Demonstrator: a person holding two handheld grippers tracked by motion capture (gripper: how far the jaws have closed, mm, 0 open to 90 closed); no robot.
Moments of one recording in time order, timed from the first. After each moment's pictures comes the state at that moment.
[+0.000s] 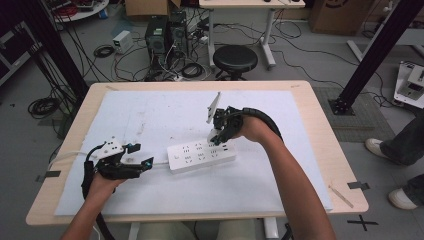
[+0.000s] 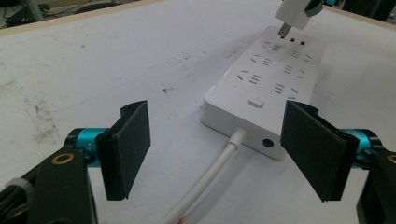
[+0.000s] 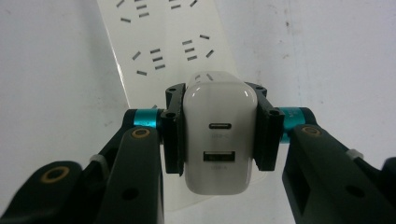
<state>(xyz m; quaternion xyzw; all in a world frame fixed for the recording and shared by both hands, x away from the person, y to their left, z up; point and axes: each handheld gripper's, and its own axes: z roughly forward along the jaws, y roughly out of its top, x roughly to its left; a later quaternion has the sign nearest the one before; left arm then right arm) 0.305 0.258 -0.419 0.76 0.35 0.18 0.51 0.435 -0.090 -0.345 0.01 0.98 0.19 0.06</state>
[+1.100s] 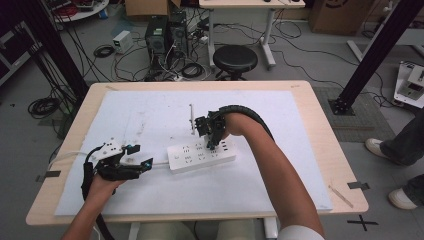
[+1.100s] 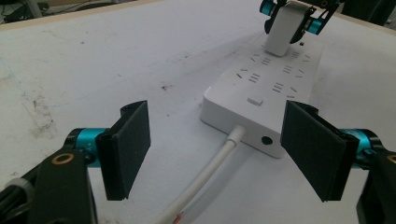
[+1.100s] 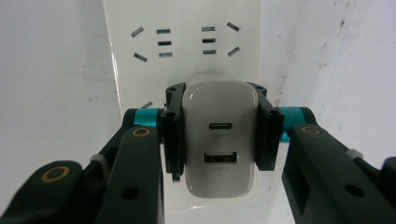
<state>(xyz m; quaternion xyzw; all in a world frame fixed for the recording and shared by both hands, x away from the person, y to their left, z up) 0.304 0.260 -0.422 0.76 0.35 0.18 0.52 0.442 -0.037 -0.360 -0.10 0.99 0.04 0.05</state>
